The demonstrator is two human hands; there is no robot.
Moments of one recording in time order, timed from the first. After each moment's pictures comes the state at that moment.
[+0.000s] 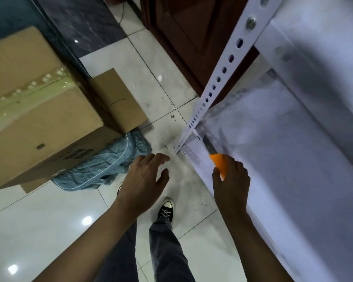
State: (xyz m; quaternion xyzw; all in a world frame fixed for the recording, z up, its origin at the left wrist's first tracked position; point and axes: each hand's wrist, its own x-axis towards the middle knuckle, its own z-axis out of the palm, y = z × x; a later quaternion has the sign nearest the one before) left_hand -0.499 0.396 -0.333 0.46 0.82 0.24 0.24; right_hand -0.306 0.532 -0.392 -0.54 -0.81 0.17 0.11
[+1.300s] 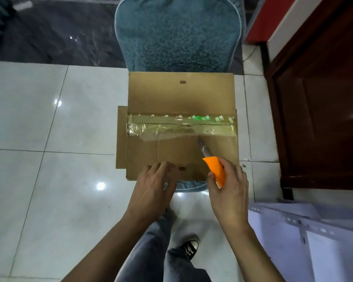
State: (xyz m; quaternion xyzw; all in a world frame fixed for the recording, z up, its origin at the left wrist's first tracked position) left_hand -0.693 0.214 -0.325 0.17 0.93 0.29 0.15; right_hand -0.632 0.402 -0.334 -0.28 -0.90 0.33 0.05
